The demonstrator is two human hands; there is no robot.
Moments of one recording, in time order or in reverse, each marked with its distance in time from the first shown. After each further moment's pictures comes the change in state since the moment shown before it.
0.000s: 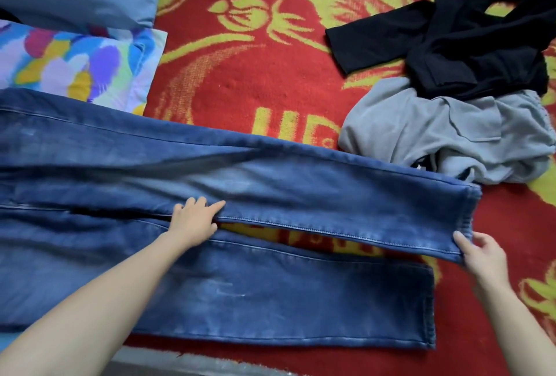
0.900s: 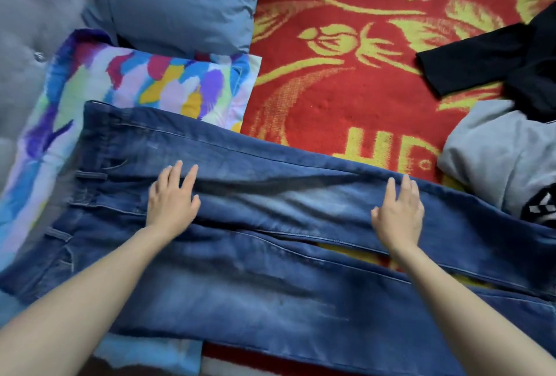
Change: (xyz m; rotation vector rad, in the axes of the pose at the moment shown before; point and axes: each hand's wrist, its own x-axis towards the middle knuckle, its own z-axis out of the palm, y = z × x) left_hand -0.037 -0.217 -0.023 -0.220 0.460 -0.235; right_hand -0.175 -0.105 0.247 -0.898 -0.161 -0.704
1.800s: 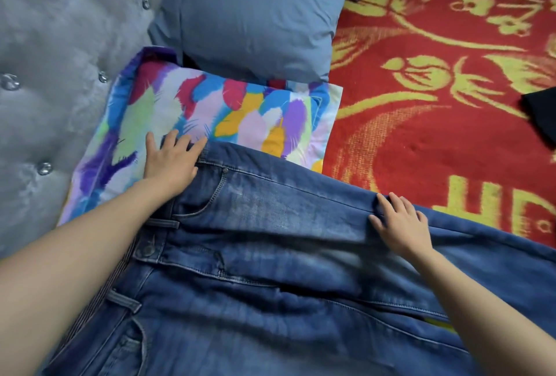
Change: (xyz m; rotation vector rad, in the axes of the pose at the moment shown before) left_hand 0.175 -0.176 -0.036 0.408 -0.036 0.094; right_hand 0.063 -0.190 0.044 -0.147 -0.177 -0.170
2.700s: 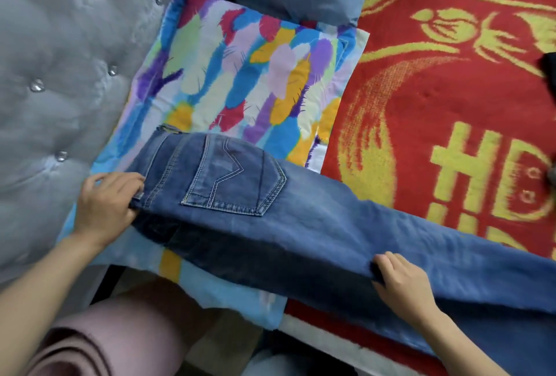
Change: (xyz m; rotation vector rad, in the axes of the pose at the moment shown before) left_hand -0.279 -0.062 0.079 -0.363 0.552 0.080; right_hand -0.227 0.031 0.044 0.116 0.318 -0.657
